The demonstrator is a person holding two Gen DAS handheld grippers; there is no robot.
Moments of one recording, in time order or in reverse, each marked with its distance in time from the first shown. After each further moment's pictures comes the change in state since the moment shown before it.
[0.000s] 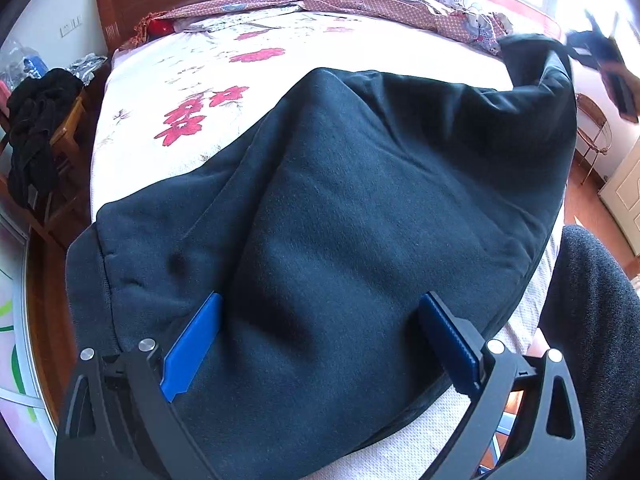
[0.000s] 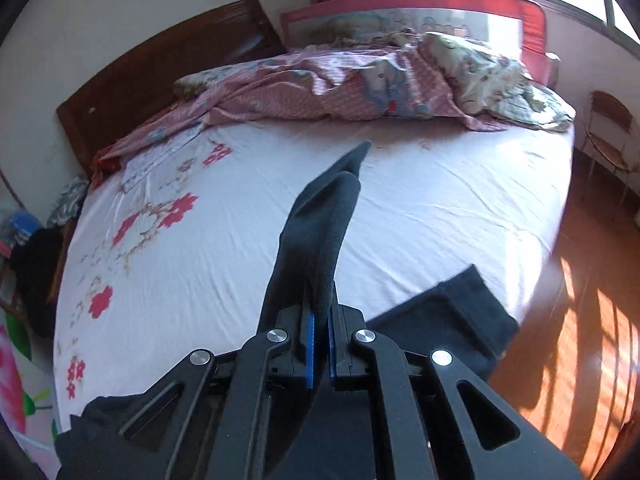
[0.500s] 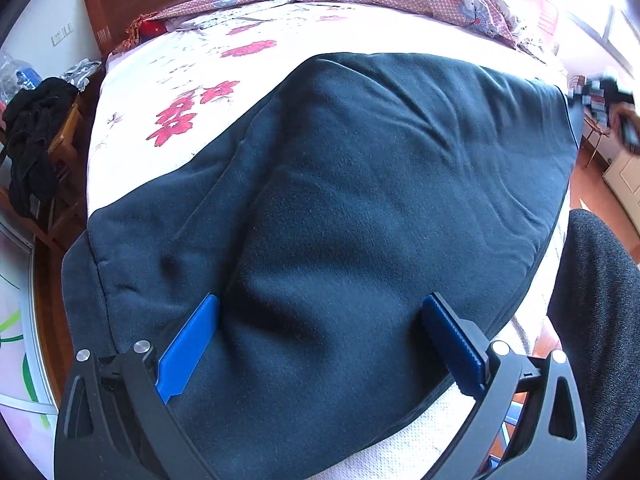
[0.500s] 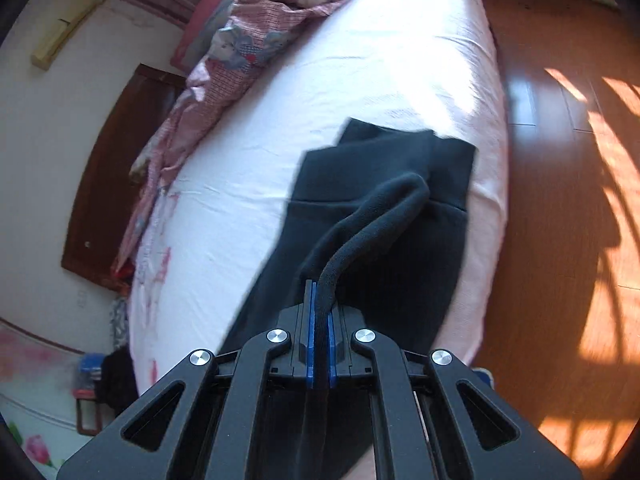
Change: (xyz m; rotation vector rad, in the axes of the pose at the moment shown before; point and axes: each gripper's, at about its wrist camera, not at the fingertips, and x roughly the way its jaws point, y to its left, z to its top) left arm 0.004 -0.007 0.002 0.043 0.041 0.025; right arm 0.042 -0.076 -0.037 0.512 0.031 0.368
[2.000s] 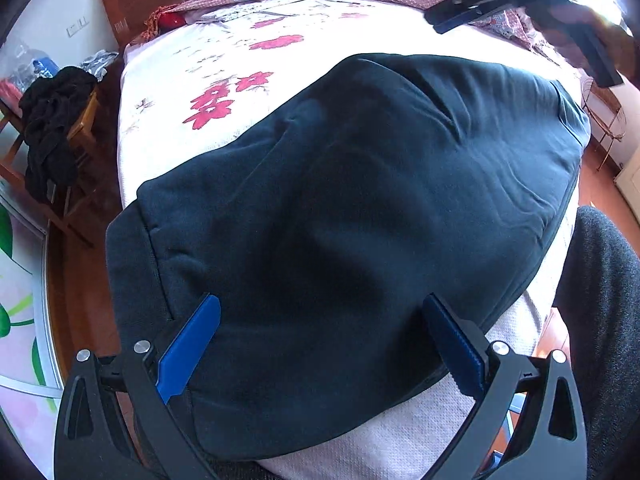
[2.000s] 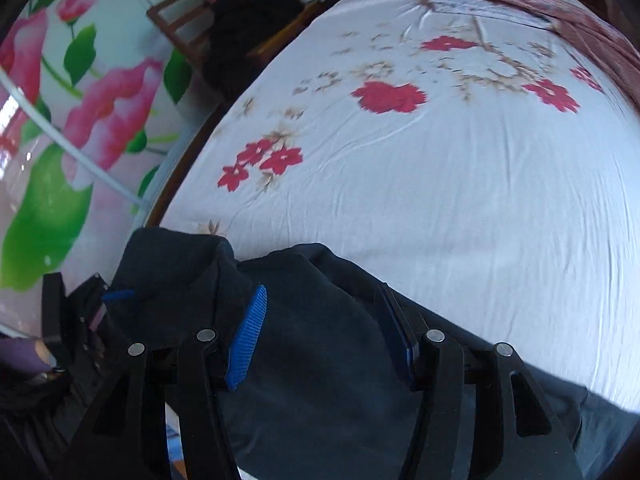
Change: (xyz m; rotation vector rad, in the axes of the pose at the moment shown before) left arm -0.017 0.014 -0.014 -0.028 0.026 0.046; right arm 0.175 0.301 -0.346 -1.330 0.855 0.123
